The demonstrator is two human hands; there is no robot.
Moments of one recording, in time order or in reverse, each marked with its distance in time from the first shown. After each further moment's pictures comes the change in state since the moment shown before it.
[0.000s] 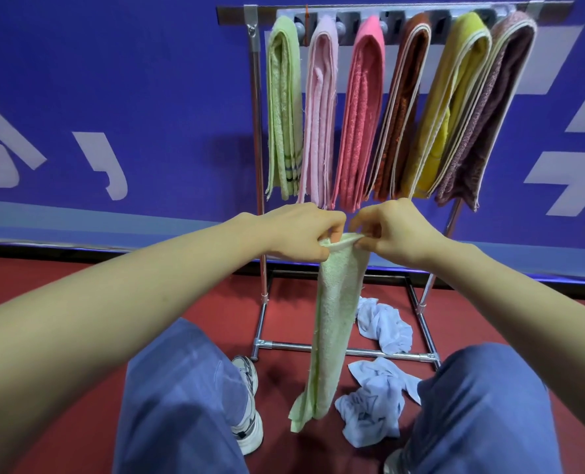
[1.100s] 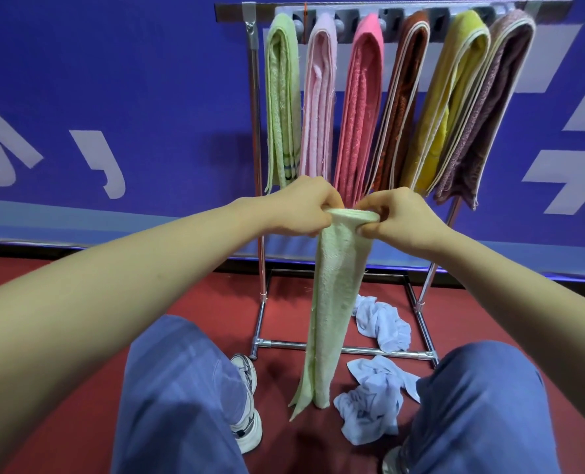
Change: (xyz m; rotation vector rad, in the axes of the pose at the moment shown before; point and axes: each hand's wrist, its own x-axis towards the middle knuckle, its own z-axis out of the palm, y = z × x) left_hand 0.009 0.011 -0.024 -0.243 0.136 -0.109; right_hand 0.003 0.003 -0.006 0.263 0.054 0.230
